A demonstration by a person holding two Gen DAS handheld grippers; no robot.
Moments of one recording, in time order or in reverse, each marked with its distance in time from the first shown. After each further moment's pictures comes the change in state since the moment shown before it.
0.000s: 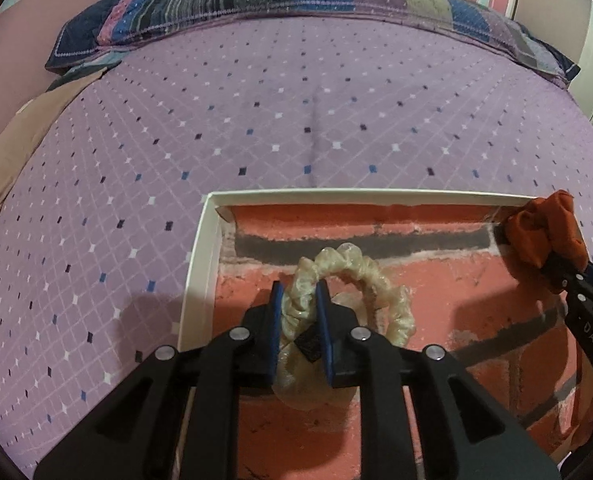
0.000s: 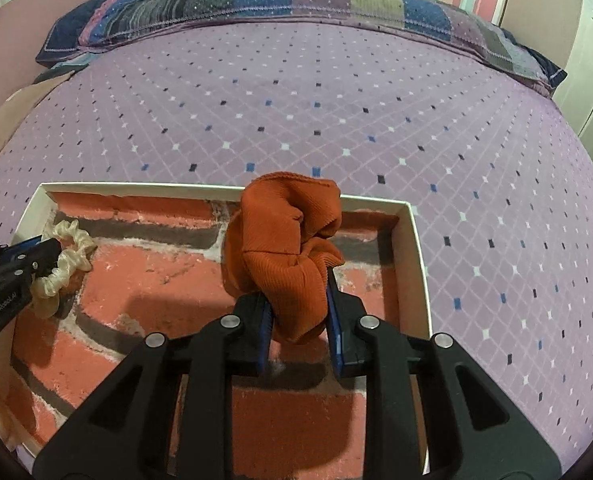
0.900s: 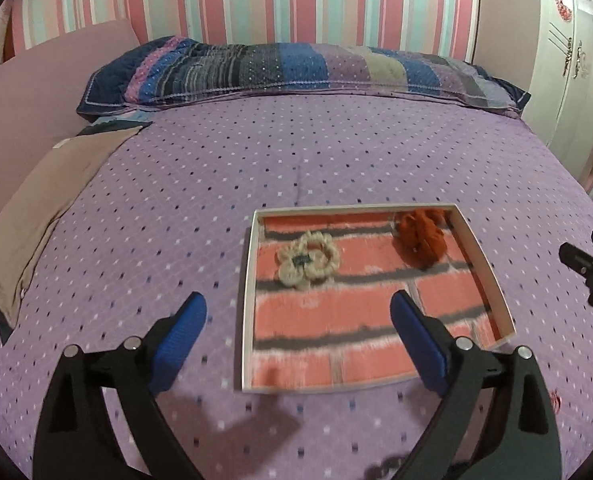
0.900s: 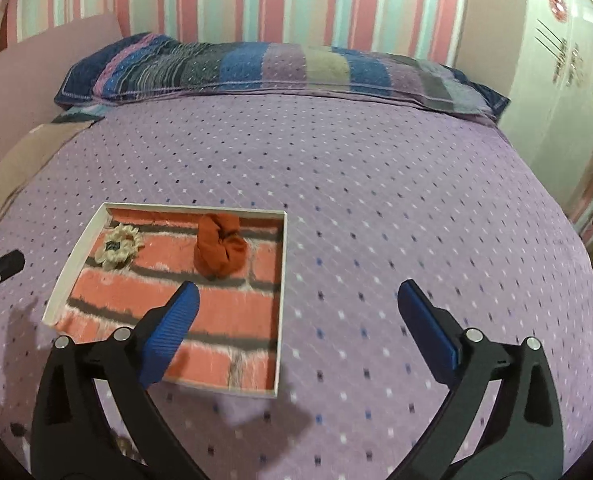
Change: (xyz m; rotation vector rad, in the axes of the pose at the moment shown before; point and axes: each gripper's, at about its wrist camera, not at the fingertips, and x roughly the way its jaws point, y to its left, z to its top) left arm -0.206 0.005 -0.088 0.037 -0.232 -0.038; right arm -0.205 -0.068 -0.073 0.032 -0.201 -0.039
